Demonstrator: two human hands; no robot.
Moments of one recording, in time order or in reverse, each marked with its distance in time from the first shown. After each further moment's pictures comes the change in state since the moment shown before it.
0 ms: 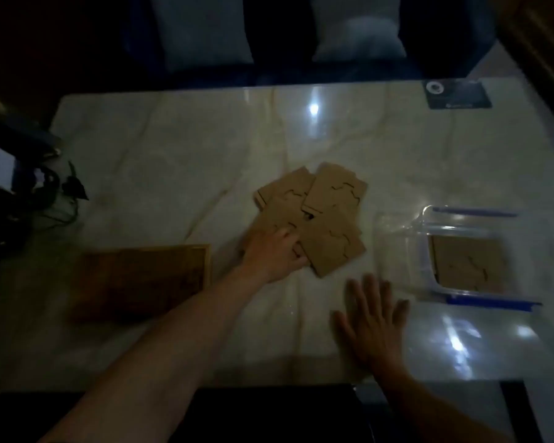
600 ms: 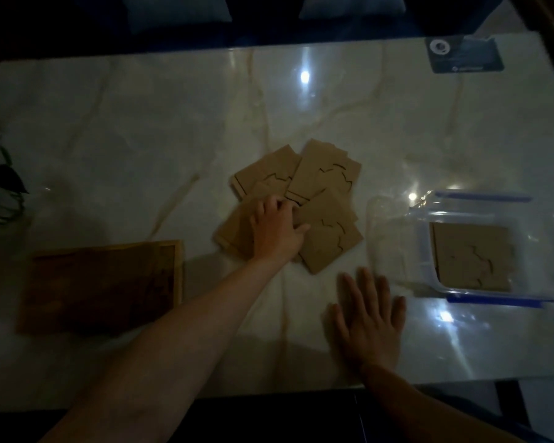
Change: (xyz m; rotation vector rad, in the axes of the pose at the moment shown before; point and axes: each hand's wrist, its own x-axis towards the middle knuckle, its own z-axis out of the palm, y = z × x) left_hand 0.056 0.029 0.029 -0.257 0.242 -0.283; right_hand 0.002 -0.003 -0.002 -0.065 -0.008 0.103
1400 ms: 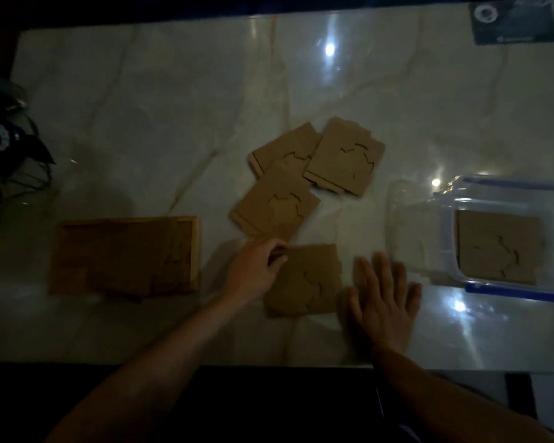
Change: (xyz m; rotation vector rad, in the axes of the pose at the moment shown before) left_hand -0.090 -0.068 -0.016 -0.186 -0.217 -0.023; right_hand 0.001 0.002 0.004 -0.012 0.027 0.038
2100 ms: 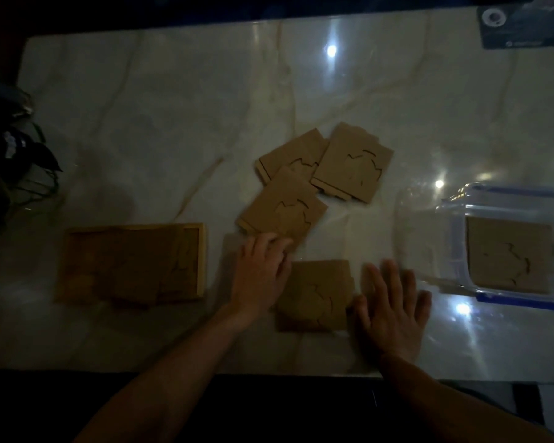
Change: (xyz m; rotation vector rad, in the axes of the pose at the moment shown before) left_hand 0.002 -0.015 0.013 0.363 0.392 0.239; right_hand -0.001 -0.004 0.000 0.005 0.011 0.019
